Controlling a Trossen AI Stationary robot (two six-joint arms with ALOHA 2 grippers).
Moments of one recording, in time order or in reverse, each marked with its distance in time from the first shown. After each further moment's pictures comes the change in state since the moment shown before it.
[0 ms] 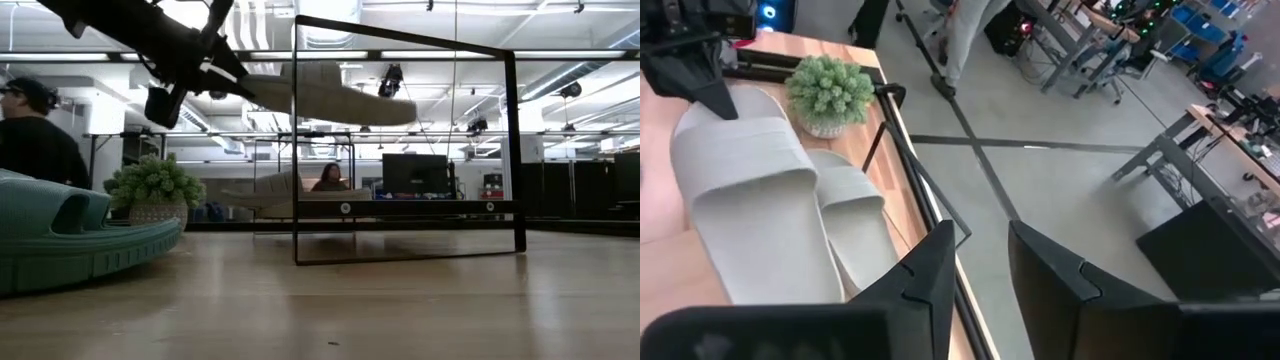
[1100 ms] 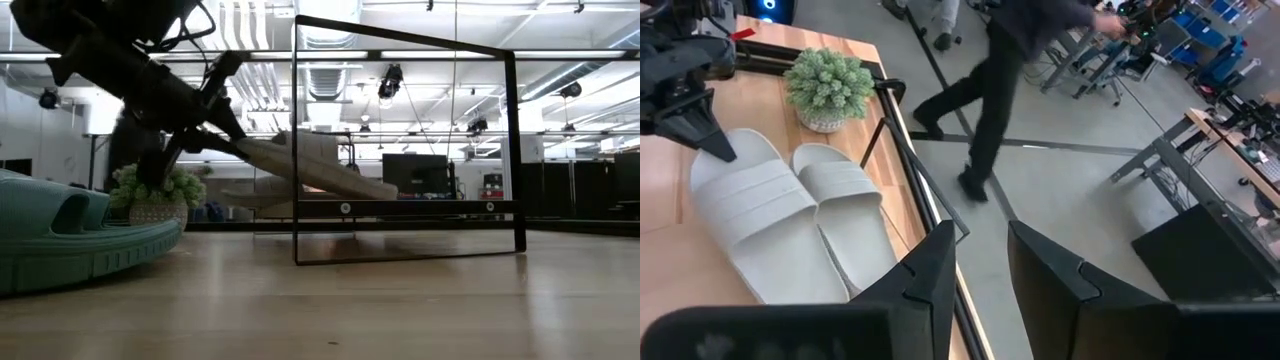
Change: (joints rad) left arm -0.089 0.262 -0.096 0.154 -0.229 -0.268; right arm -0.002 0.008 0.000 0.001 -0.001 -0.024
